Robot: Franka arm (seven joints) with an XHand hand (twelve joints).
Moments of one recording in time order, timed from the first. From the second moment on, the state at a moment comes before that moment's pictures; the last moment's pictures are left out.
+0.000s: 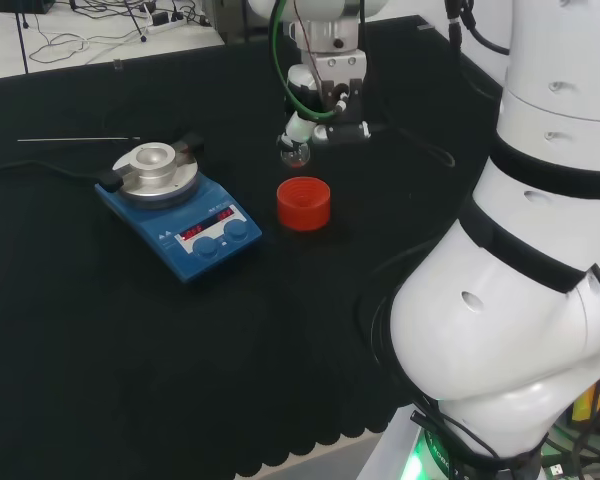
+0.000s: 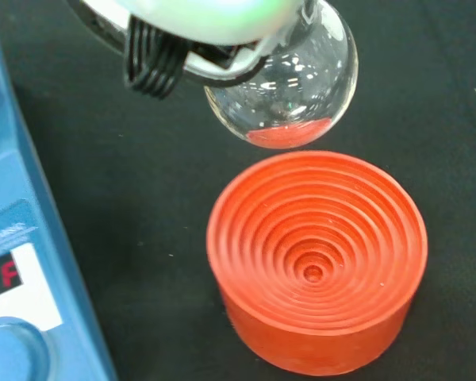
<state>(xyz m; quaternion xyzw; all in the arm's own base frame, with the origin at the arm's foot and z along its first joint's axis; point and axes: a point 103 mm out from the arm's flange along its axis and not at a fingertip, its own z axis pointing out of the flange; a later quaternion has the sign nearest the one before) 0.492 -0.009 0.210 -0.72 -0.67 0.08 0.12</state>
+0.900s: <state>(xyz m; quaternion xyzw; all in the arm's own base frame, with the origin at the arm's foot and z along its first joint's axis) 0.523 0.074 0.259 -0.68 -0.72 0.09 0.09</state>
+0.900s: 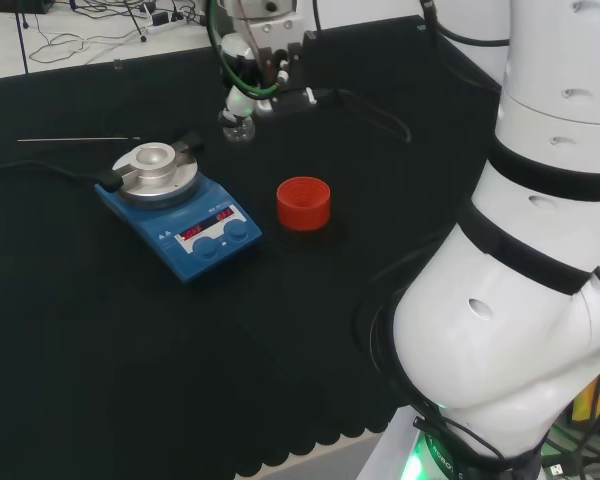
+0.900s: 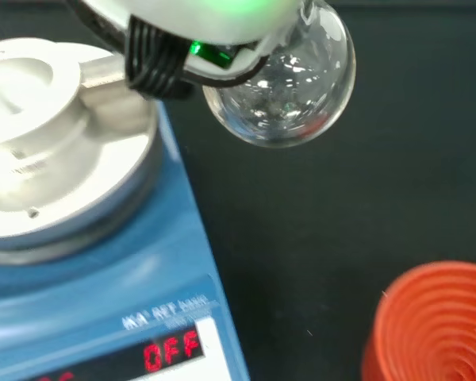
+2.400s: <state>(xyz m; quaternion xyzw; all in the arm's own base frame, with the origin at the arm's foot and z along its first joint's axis) 0.586 0.194 0.231 -0.59 -0.79 0.14 0.10</state>
